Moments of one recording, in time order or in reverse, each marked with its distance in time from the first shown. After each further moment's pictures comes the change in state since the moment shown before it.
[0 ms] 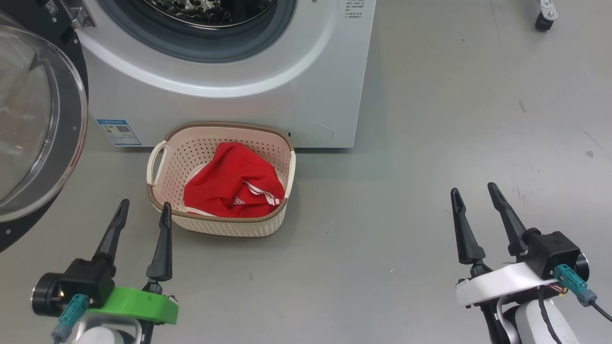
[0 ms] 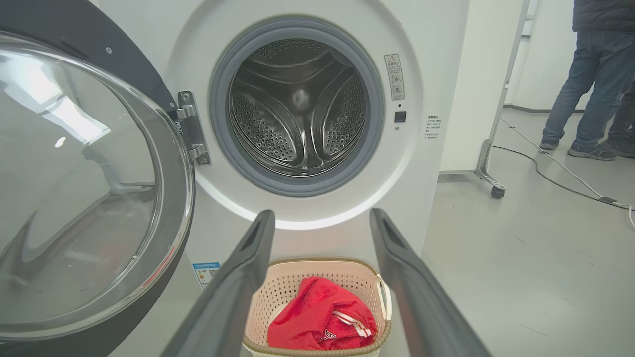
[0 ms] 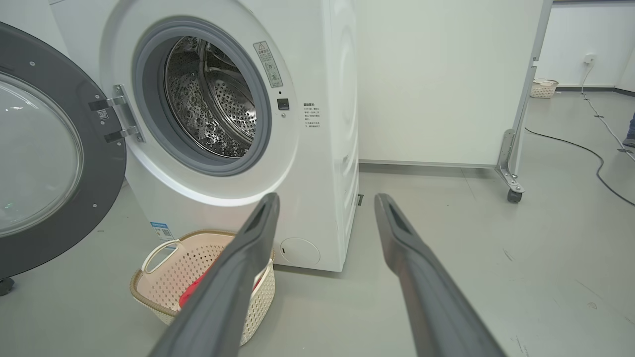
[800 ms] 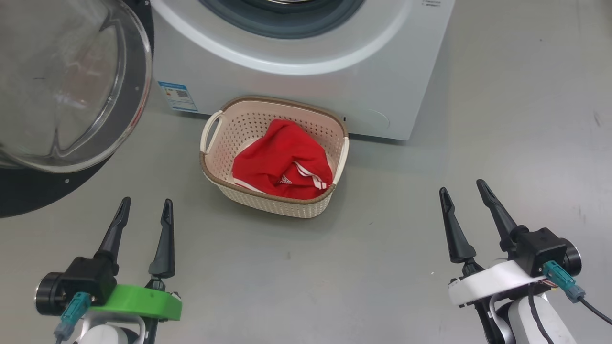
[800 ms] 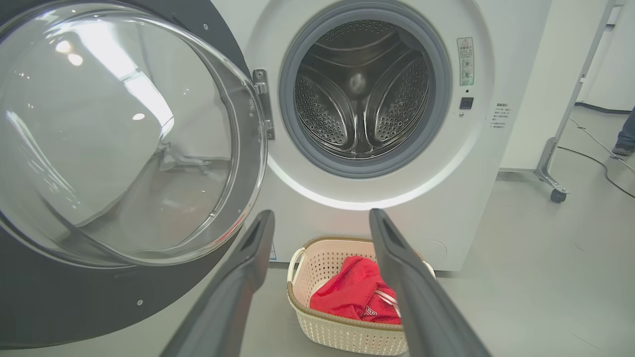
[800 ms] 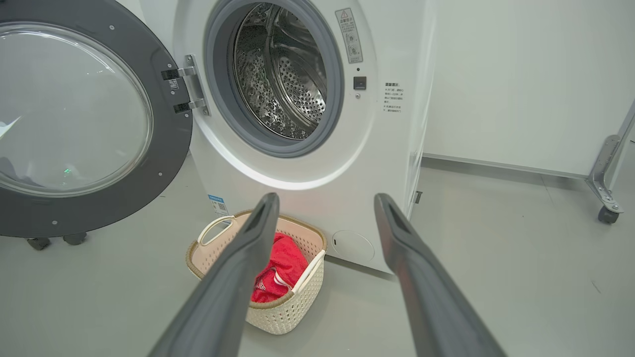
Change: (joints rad) left arm -0.006 -0.002 -0.024 -0.003 -0.029 0.028 0.000; right arm -0.010 -0.019 0.040 -0.001 -0.021 0.010 0.000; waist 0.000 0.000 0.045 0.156
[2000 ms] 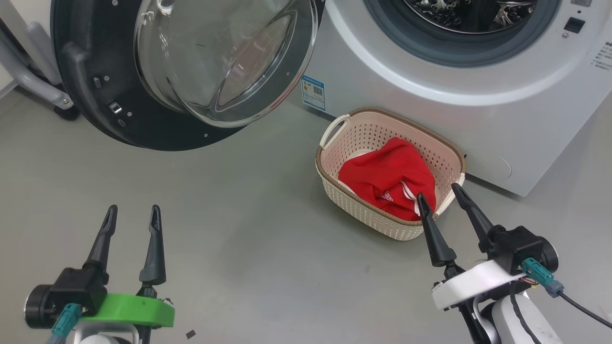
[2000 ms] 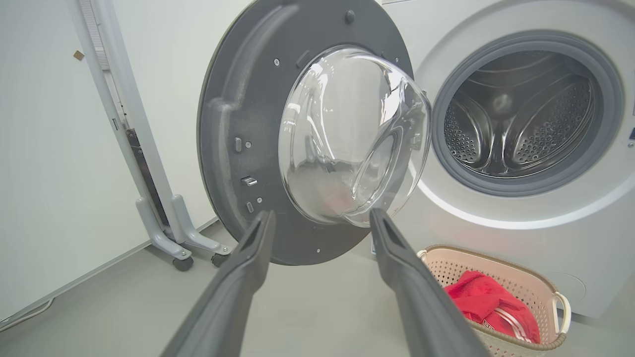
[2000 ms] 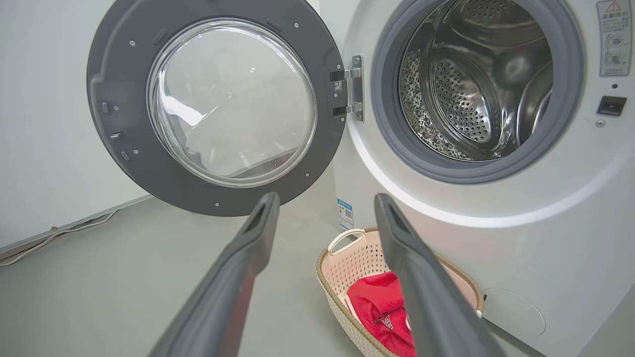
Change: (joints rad) left arm 0.042 -0.002 0.031 -0.039 -0.001 0.034 0.000; right arm -0.038 0.000 0.080 0.058 0.023 0.020 0.000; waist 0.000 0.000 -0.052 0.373
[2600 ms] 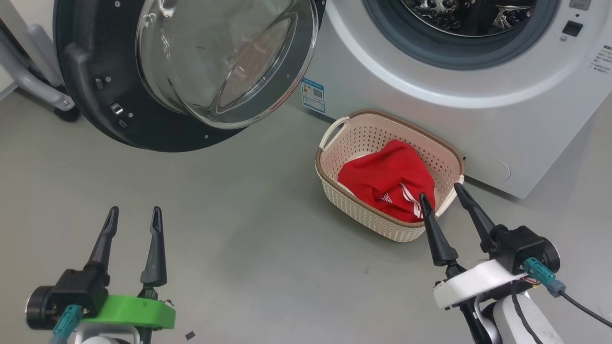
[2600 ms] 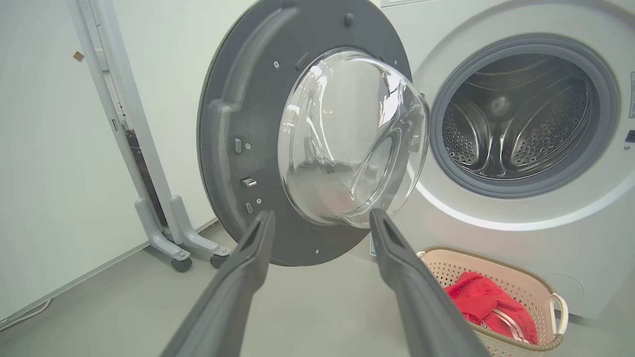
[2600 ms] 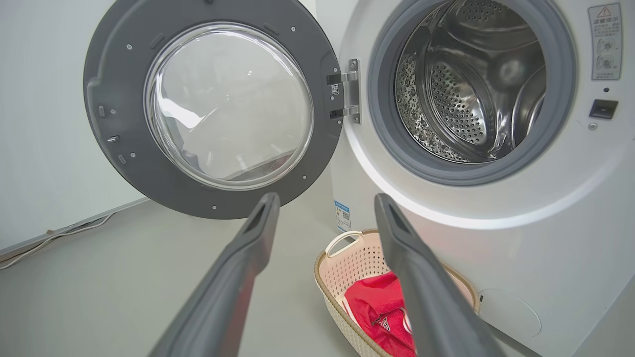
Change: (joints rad) left arm 0.003 0.000 -0.002 -0.003 0.000 0.000 0.000; right arm 0.000 0.001 -0.006 0.002 0.007 0.000 0.000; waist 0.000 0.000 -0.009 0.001
